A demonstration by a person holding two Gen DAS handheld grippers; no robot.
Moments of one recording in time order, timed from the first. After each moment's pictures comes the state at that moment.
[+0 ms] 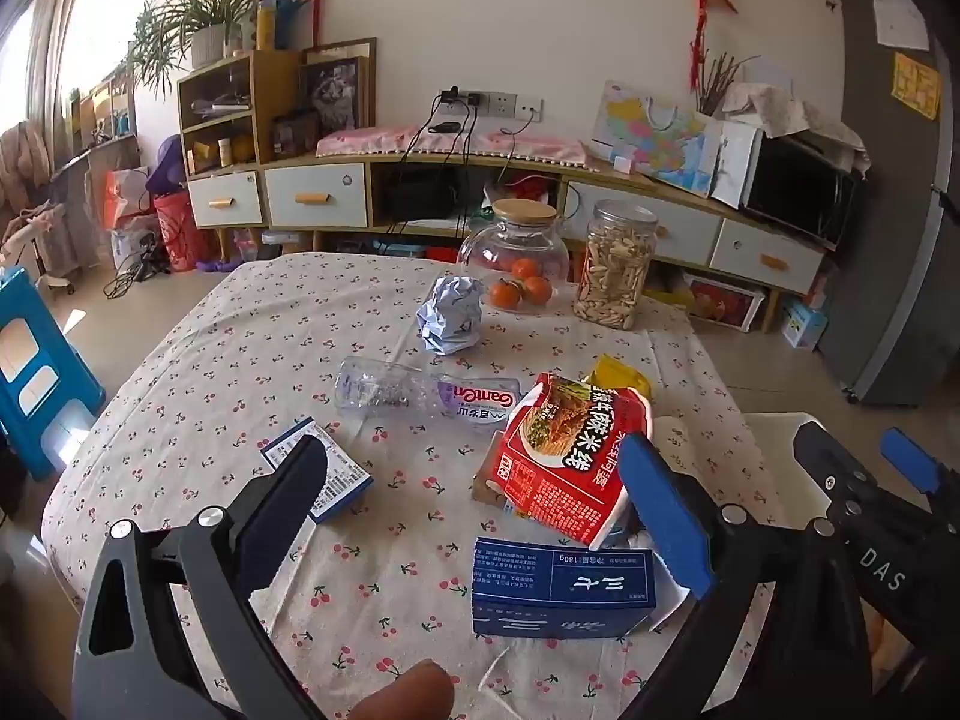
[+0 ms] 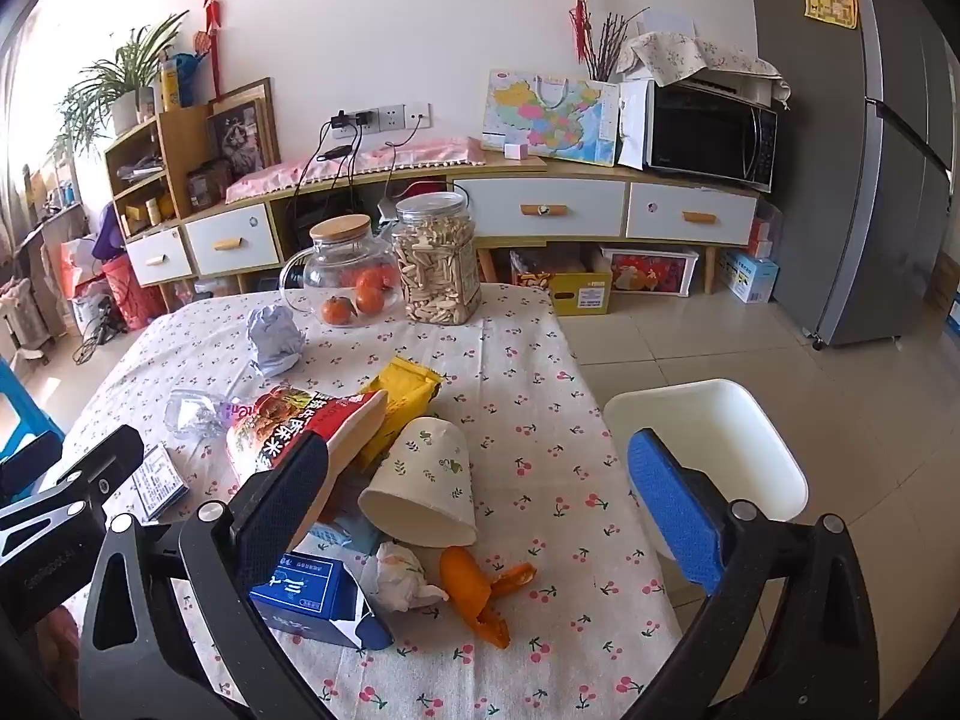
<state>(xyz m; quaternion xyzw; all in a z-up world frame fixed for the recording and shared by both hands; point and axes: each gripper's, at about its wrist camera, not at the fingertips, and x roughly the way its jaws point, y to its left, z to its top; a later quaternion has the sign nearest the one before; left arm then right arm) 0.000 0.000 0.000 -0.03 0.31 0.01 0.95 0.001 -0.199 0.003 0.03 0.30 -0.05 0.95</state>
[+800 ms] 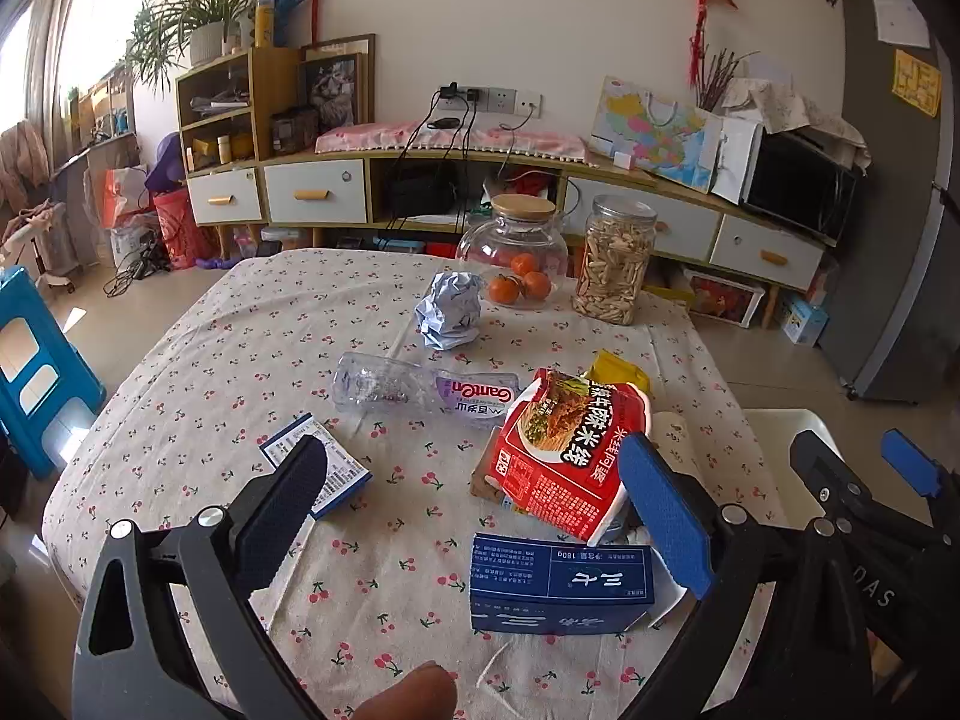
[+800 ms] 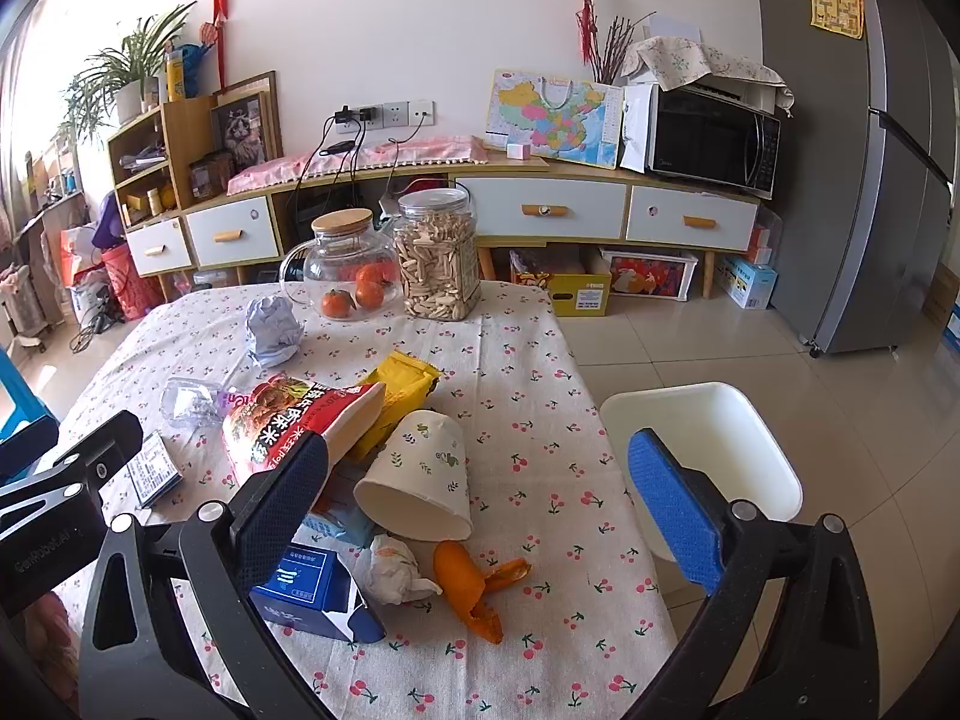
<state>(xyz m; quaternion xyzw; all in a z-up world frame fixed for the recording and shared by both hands) -0.001 0.000 -0.001 -0.03 0.32 0.01 0.95 -0.001 -0.195 0.002 0.02 0.30 -0.05 0.95</state>
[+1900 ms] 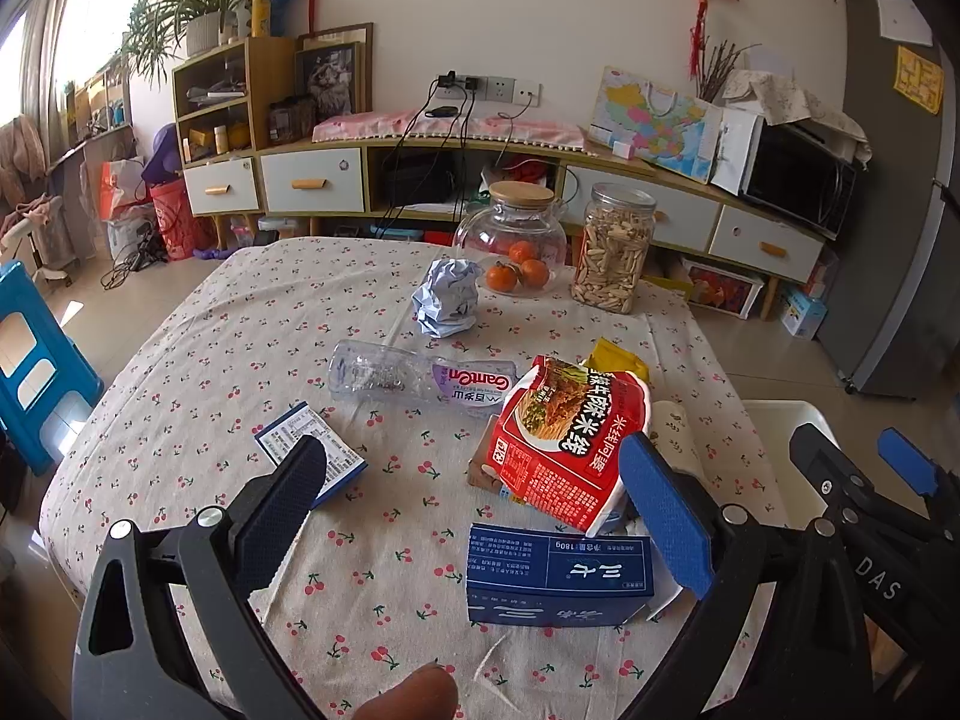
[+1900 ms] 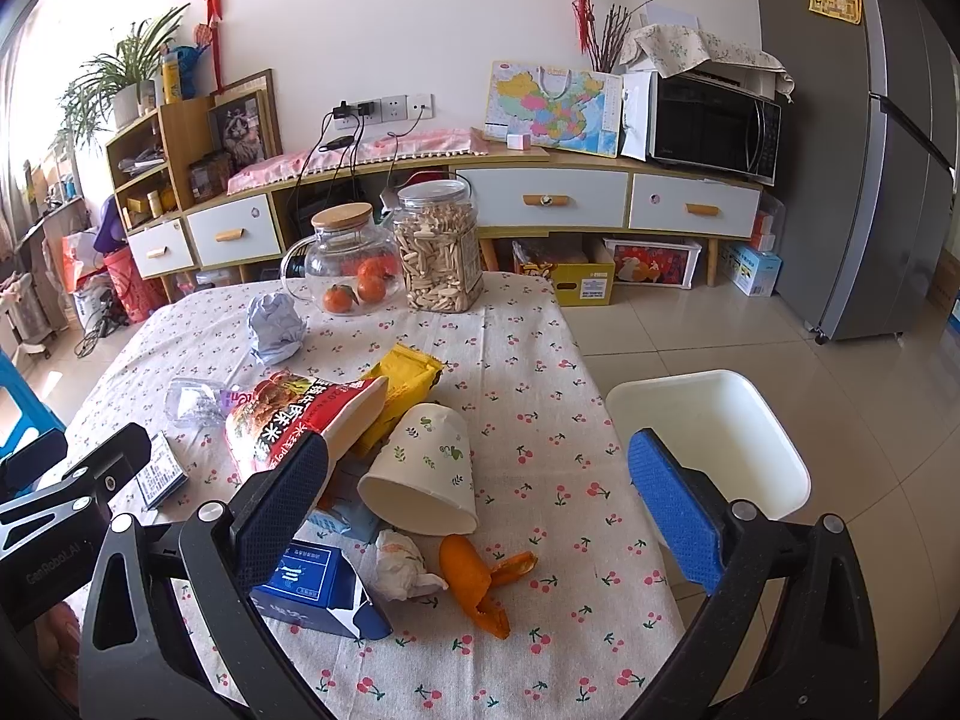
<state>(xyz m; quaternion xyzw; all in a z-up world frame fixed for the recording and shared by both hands) 0.002 -0.001 -0.006 -0.03 0.33 0.01 0.94 0.001 -0.196 -0.009 0.03 0.31 -0.04 0.95</state>
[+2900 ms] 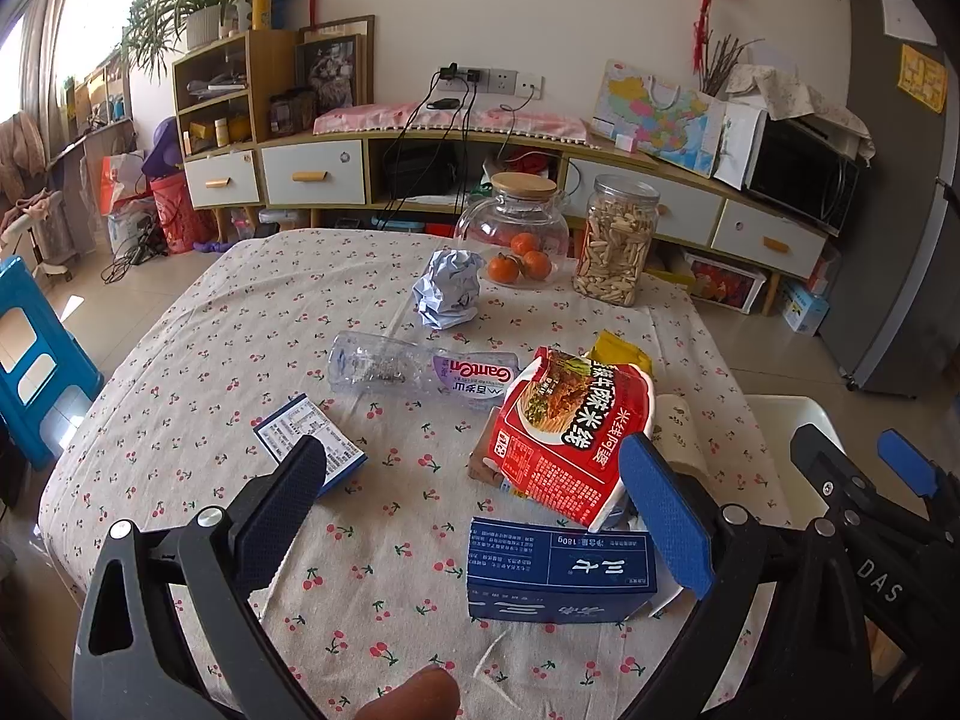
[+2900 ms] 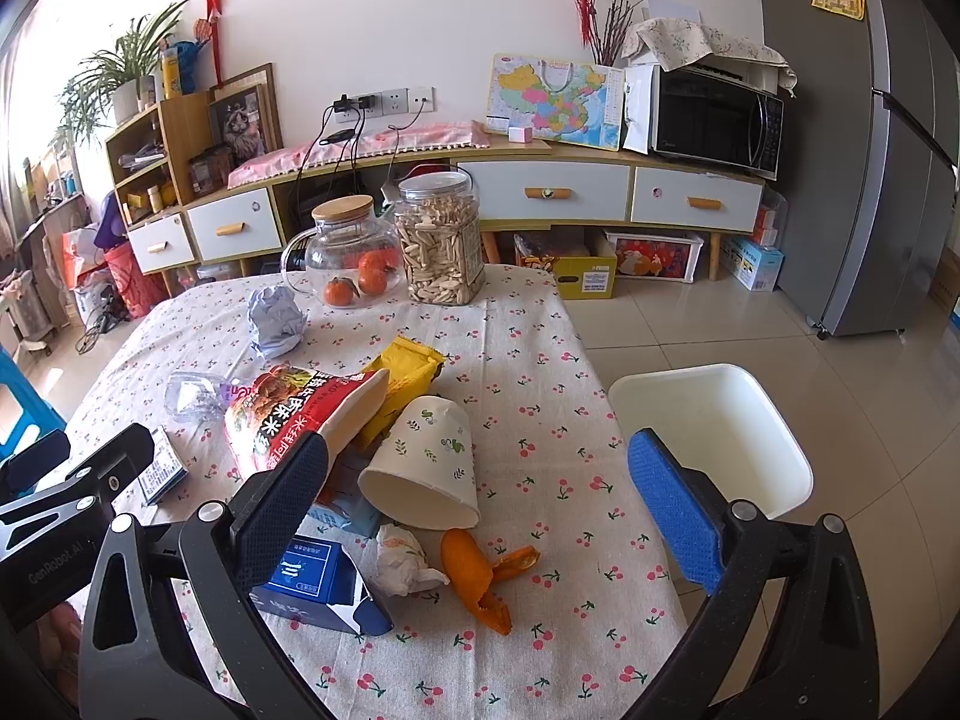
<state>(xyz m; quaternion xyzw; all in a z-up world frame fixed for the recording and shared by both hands) 0.003 0.001 -0.010 -0.03 0.34 0.01 0.94 0.003 -0.193 -0.012 0.03 0.31 -0.04 0.95</state>
